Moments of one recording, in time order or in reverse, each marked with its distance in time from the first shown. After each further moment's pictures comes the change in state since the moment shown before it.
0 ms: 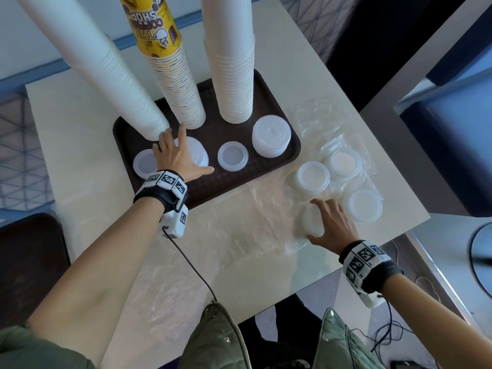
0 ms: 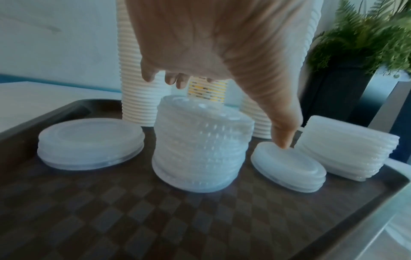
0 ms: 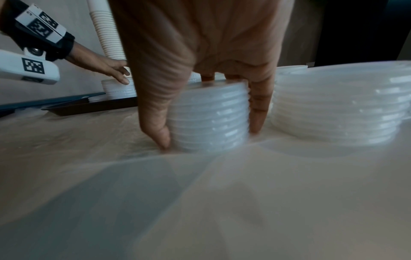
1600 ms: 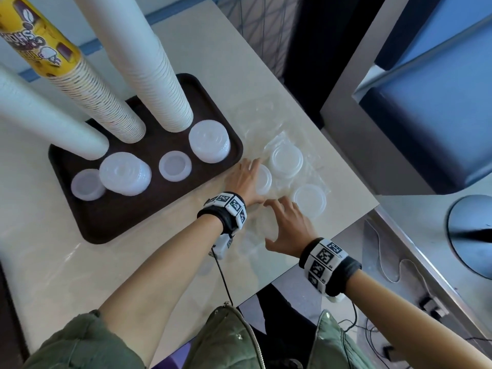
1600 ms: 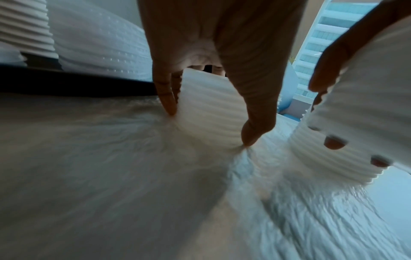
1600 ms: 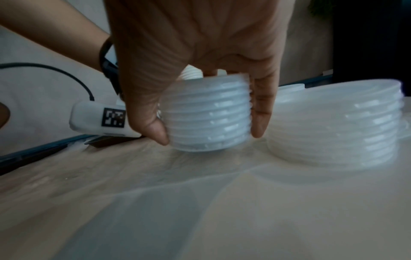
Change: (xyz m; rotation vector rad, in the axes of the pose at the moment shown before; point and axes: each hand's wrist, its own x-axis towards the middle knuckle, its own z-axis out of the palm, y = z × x) left_hand -0.060 0.228 0.088 -0.023 -0.248 0.476; right_hand -0.015 0.027 -0.015 0.151 0.079 -0.162
